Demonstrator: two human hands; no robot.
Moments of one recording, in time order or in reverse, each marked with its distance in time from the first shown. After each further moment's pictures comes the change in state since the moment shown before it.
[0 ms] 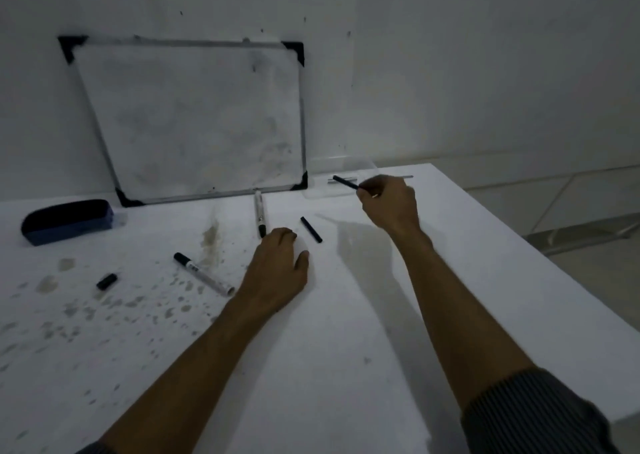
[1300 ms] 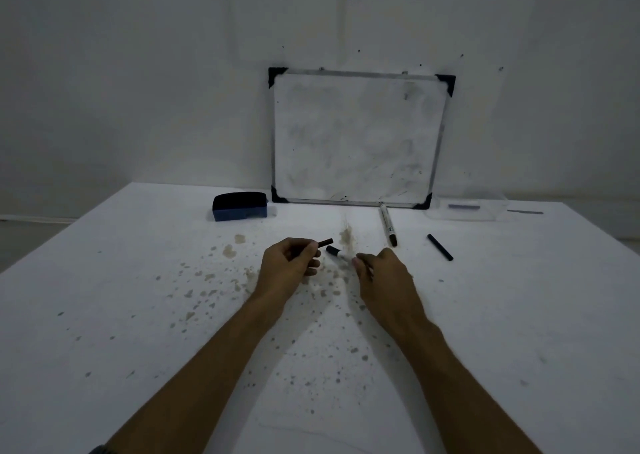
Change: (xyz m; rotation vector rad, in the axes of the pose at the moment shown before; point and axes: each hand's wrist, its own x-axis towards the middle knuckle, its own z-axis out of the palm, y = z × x) left_hand -0.087 -0.120 -0.138 -0.947 0.339 -0.471; right_hand -0.175 -0.103 0.149 -0.150 -0.276 -0.397
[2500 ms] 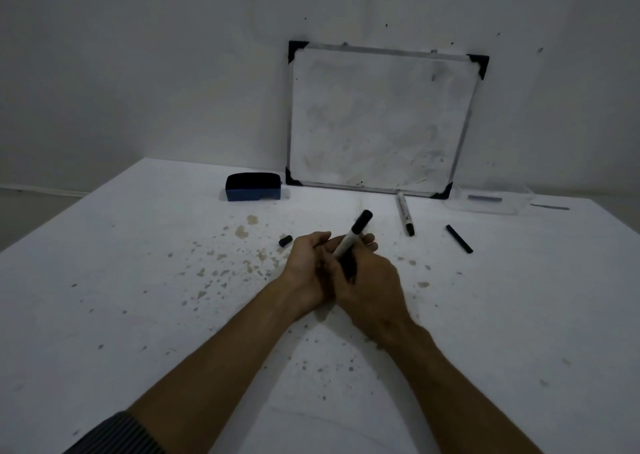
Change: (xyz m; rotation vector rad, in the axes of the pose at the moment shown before) left_hand -0.006 0.002 0.018 -0.845 -0.262 -0.675; right_hand -0.020 -0.053 0.015 0.282 0.081 -0.146
